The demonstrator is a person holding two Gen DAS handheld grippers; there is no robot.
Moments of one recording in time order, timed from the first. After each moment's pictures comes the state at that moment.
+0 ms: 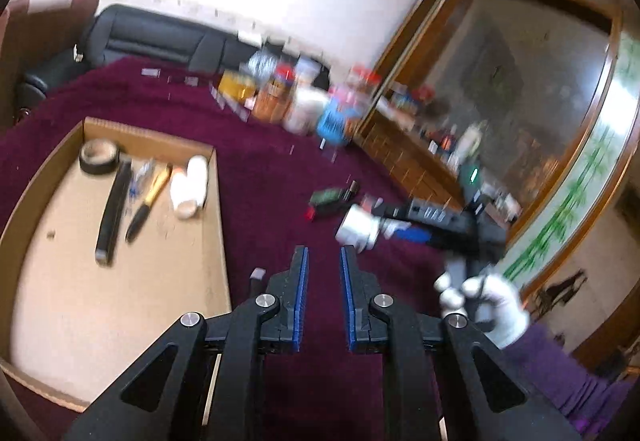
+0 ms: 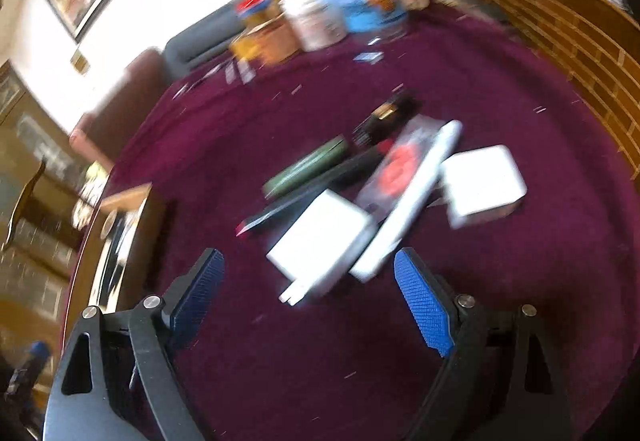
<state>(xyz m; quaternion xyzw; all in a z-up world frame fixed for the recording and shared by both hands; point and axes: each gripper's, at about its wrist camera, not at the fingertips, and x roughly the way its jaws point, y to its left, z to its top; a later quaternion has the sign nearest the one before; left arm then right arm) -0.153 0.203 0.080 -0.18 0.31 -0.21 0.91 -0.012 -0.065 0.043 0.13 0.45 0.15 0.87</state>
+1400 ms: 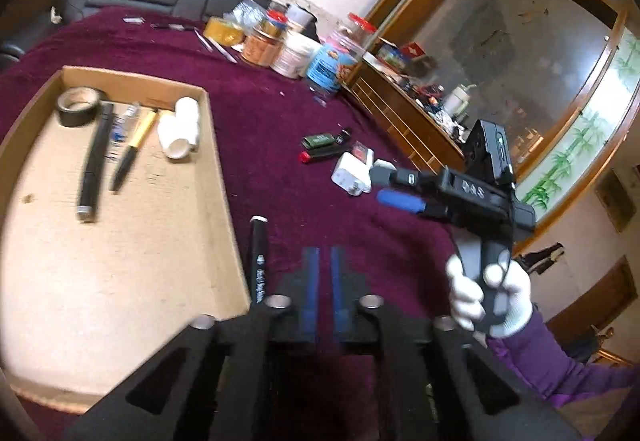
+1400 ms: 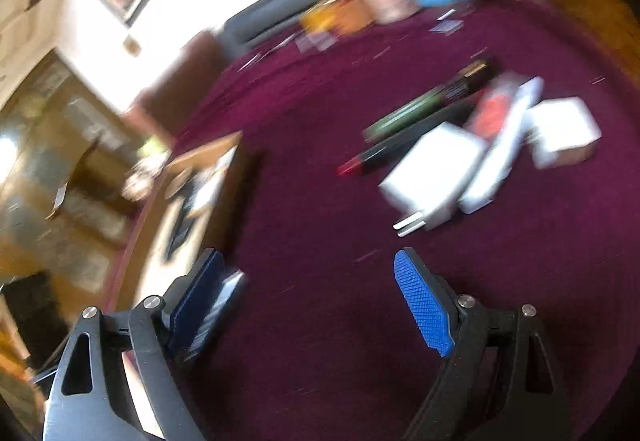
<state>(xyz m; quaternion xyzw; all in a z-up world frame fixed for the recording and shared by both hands) -0.159 0.223 0.062 -0.19 0.37 -0.26 0.87 -0.054 -0.018 0.039 0.15 0.46 0.26 0.83</state>
